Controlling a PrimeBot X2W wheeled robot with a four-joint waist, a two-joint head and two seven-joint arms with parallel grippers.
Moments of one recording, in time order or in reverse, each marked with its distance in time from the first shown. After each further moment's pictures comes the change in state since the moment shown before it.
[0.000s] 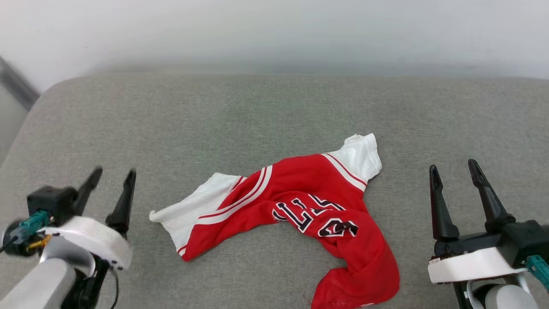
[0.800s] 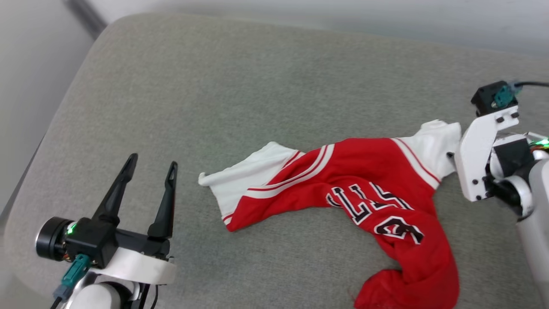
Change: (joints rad) left arm 0.228 -0.404 0.445 -0.327 0.655 -0.153 -0.003; right arm -0.508 -0.284 0.174 0.253 0.172 0.000 1.173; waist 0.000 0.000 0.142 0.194
